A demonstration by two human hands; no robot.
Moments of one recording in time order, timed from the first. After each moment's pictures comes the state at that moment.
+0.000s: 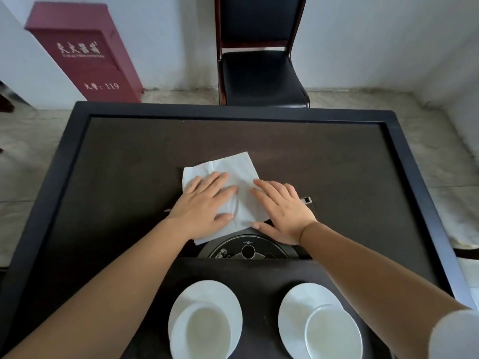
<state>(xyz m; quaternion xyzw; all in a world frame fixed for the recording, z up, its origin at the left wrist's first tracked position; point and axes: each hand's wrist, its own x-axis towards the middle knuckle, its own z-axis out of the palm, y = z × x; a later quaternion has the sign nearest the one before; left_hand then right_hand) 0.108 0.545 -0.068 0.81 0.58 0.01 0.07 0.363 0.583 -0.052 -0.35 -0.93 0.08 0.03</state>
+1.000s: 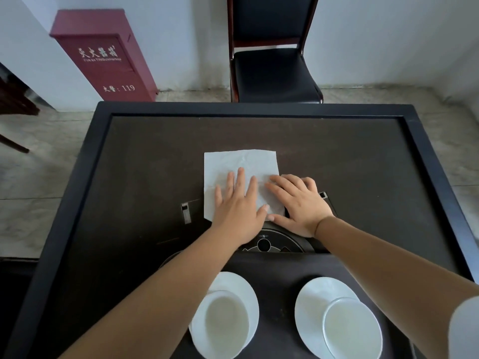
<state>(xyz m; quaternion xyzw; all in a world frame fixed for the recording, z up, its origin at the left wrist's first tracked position) 0.174 0.526 -0.053 0.69 0.70 0.03 0.16 0.362 0.584 -0.054 -0.38 -0.92 0.07 0.03</state>
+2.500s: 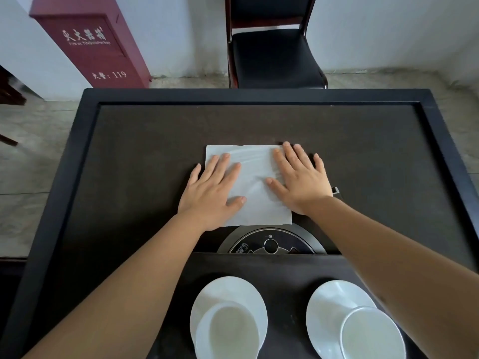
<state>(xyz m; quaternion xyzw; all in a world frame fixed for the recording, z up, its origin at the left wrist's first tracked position) 0.097 0.545 -0.069 0.74 0.66 -0.01 0.10 0.328 0.618 -0.069 -0.53 -0.84 0.07 -0.03</state>
